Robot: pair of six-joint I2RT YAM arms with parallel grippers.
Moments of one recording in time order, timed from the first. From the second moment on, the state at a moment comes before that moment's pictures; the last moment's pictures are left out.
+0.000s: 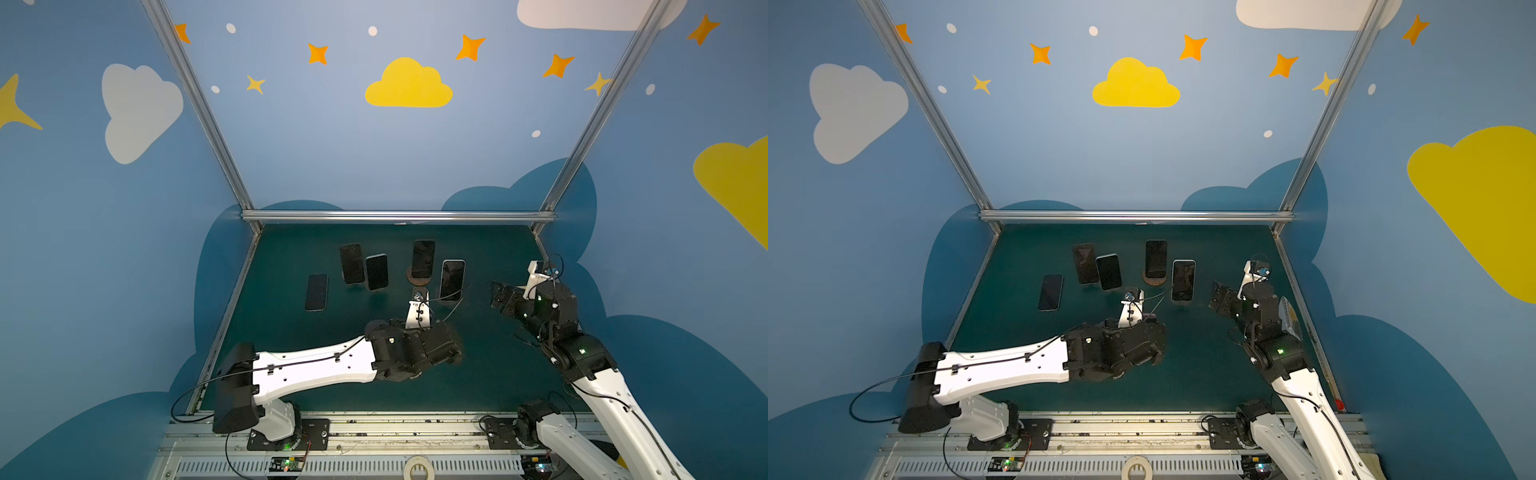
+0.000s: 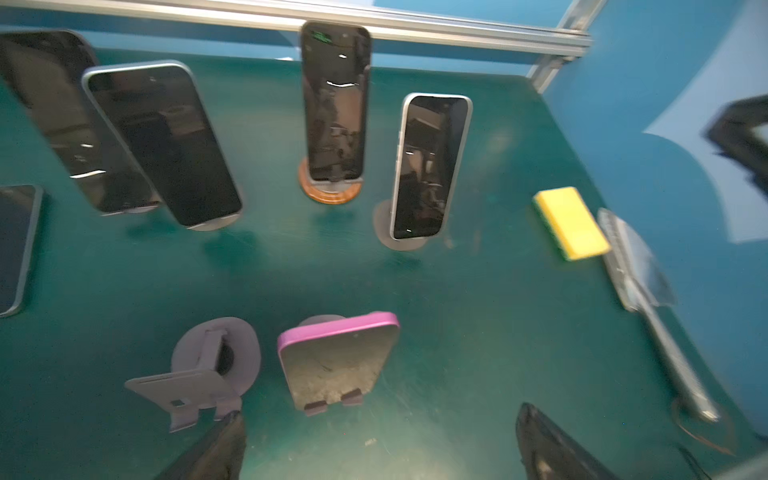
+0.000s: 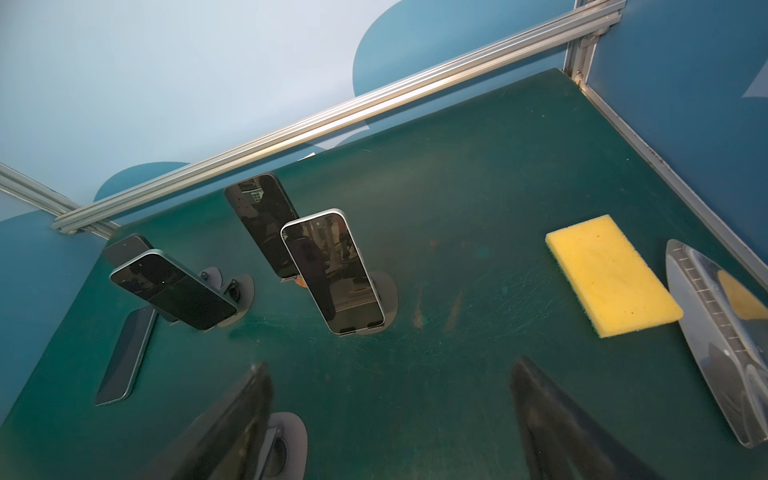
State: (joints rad) left arm -1.29 1.55 1.34 -0.74 -0.74 -1.01; right arm 0.33 0.75 0.81 -0.52 0.17 0.45
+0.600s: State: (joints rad) left arm -1.25 1.73 1.35 -0.77 -0.83 -1.08; right arm 0.29 0.75 0.78 -0.49 0.09 0.47
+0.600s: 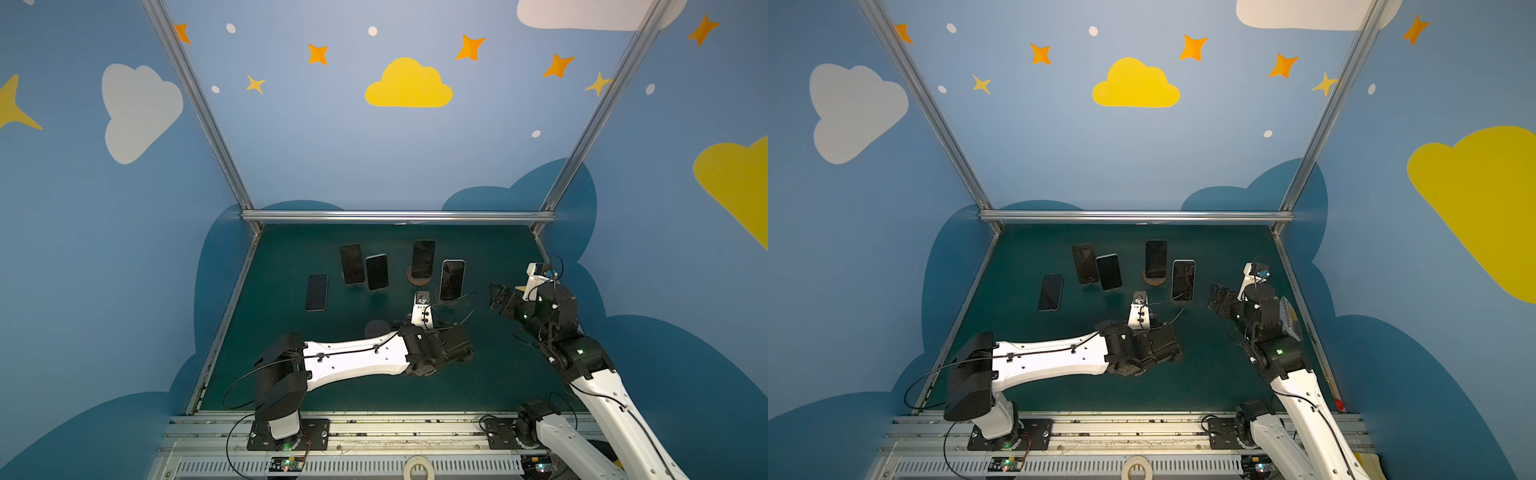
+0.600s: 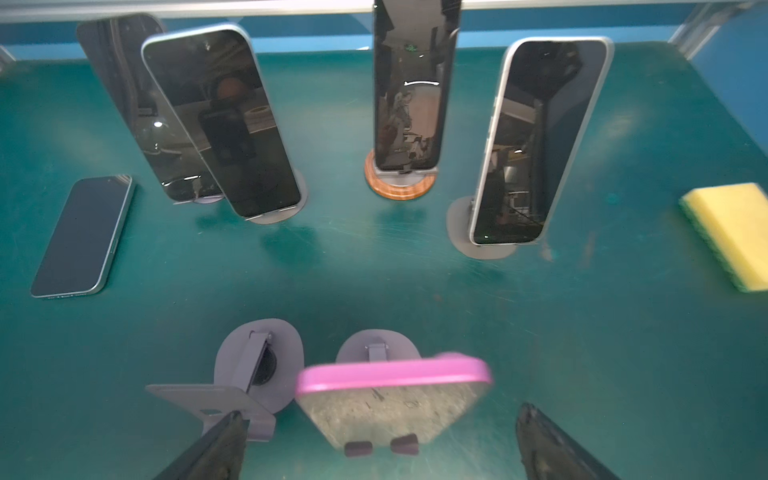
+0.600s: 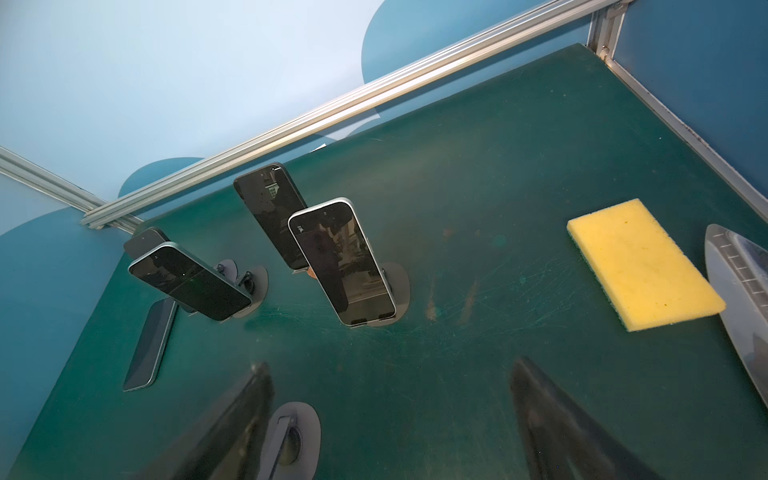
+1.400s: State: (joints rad) left arm -1.18 1.79 1.26 -0.54 -0.75 -0.91; right arm 0.28 0.75 0.77 -0.48 0.07 0.47
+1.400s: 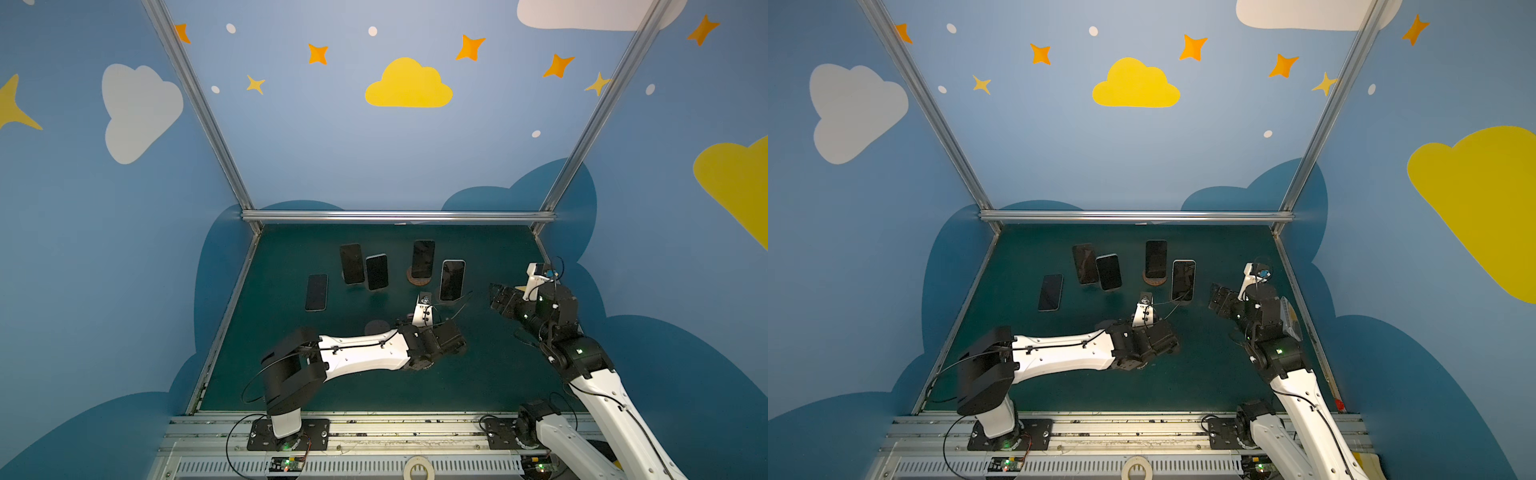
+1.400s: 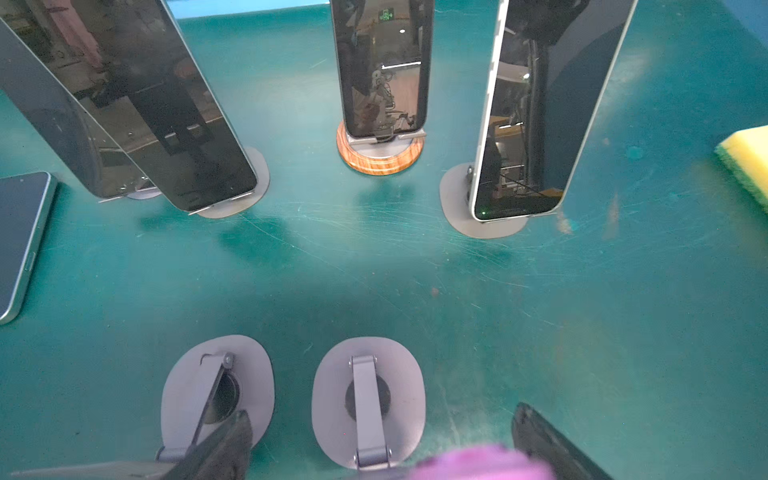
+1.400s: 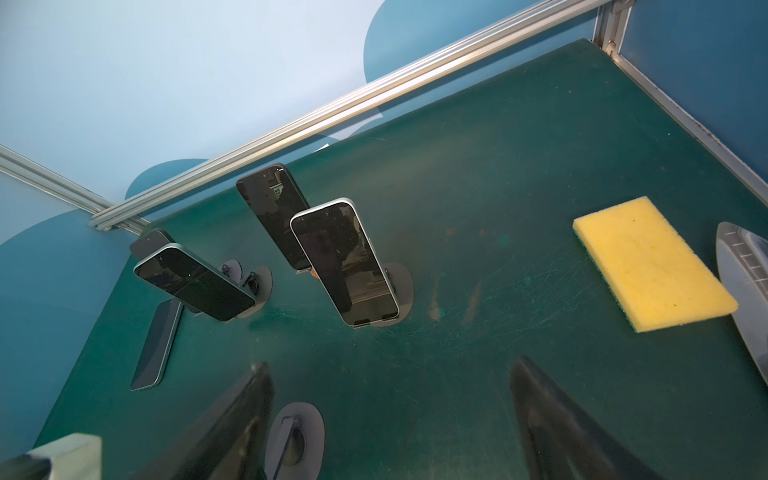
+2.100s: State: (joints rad) left arm -1.19 1.80 1.26 -0.51 -0.78 -0.85; right arm 0.27 0.75 0.76 -0.47 0.05 0.48
